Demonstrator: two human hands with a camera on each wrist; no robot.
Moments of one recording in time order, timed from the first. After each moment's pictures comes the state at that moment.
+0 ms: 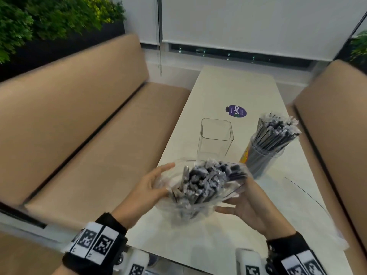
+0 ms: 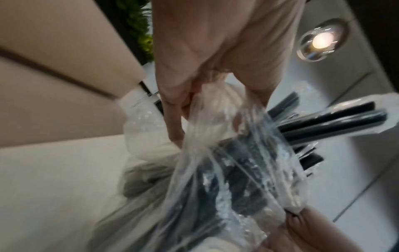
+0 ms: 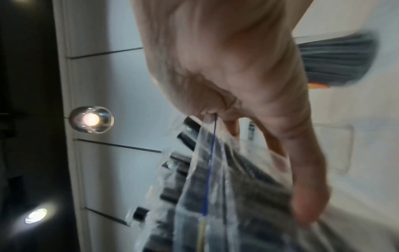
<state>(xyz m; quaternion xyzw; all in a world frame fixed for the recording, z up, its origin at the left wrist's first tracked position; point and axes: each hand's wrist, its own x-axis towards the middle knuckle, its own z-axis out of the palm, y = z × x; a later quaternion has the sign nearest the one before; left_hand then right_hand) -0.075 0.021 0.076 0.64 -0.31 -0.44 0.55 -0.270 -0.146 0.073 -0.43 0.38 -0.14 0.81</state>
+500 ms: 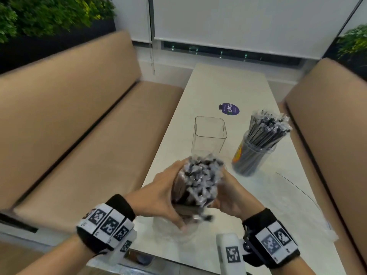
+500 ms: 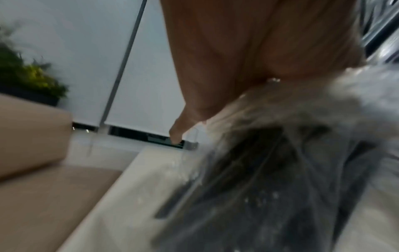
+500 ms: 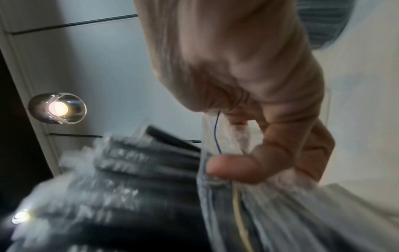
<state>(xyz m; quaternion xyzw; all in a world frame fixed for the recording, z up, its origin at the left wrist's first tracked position) -0.073 -0.010 0.072 0.62 -0.62 -0.36 0.32 -0.228 -0.151 0.050 -0.45 0.40 -0.05 0.79</state>
